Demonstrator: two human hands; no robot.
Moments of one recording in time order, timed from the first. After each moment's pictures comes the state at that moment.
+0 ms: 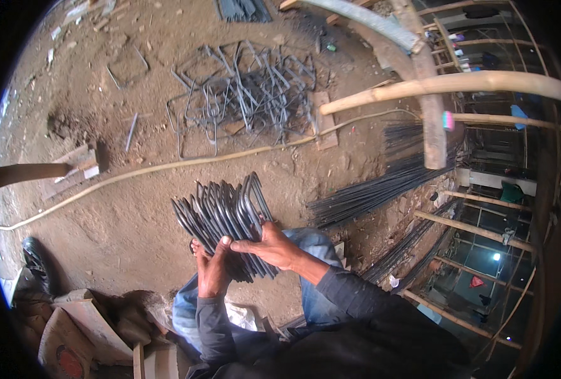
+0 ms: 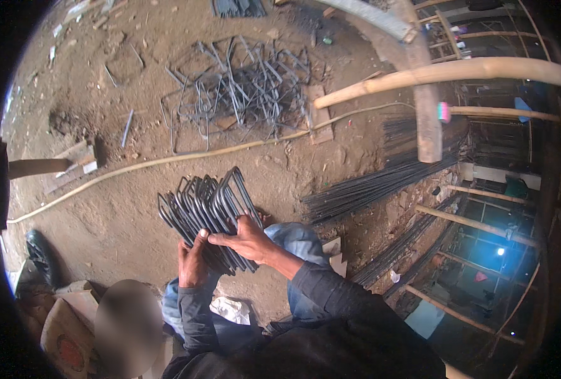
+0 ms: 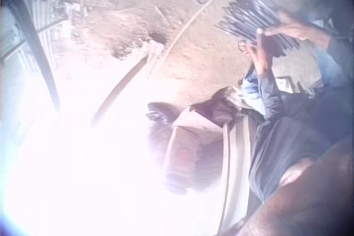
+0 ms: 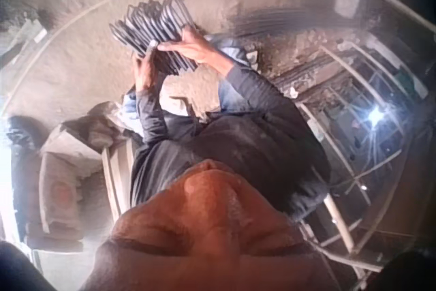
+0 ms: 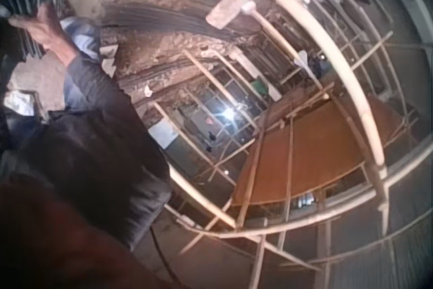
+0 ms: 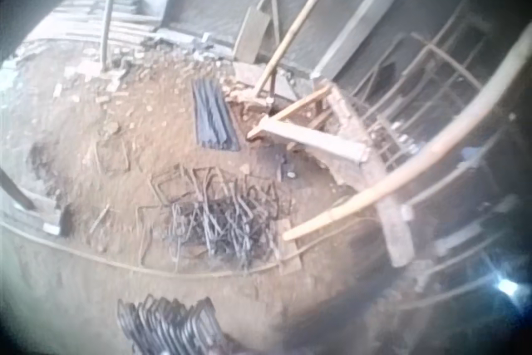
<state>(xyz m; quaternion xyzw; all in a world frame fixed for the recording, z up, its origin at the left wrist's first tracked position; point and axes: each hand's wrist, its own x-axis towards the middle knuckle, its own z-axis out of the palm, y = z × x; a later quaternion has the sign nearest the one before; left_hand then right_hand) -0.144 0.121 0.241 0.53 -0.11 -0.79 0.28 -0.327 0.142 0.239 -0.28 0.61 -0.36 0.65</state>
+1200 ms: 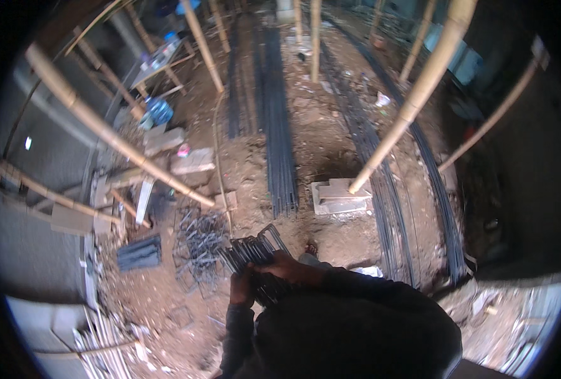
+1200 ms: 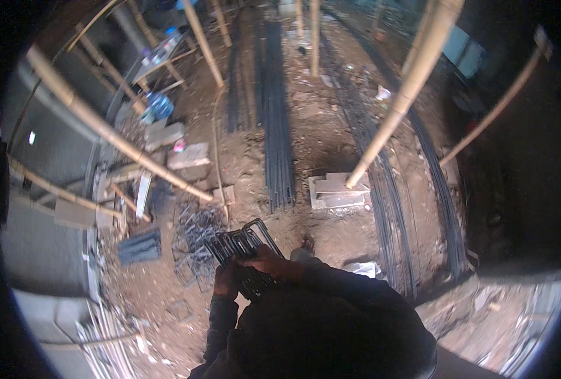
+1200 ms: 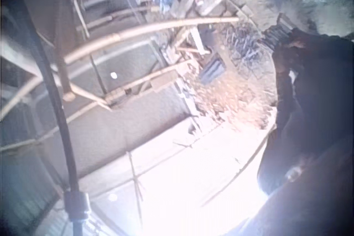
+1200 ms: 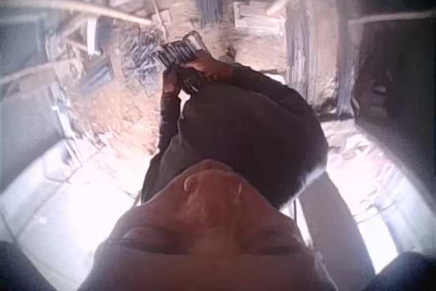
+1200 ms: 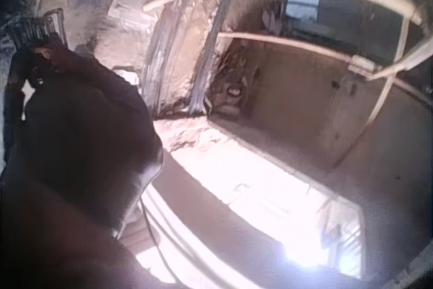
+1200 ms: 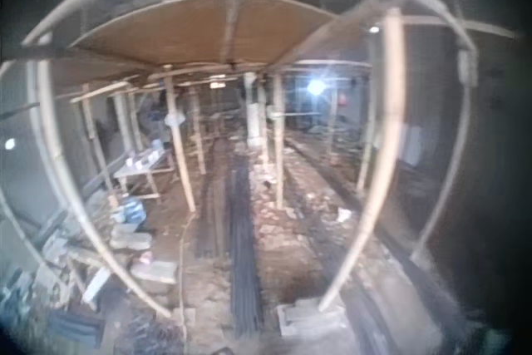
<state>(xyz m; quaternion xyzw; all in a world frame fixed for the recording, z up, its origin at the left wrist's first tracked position) -0.257 0.255 0.664 0.15 -0.67 -0.70 -0.20 -0.291 0.443 0.609 -0.03 0.71 -0.66 0.26</state>
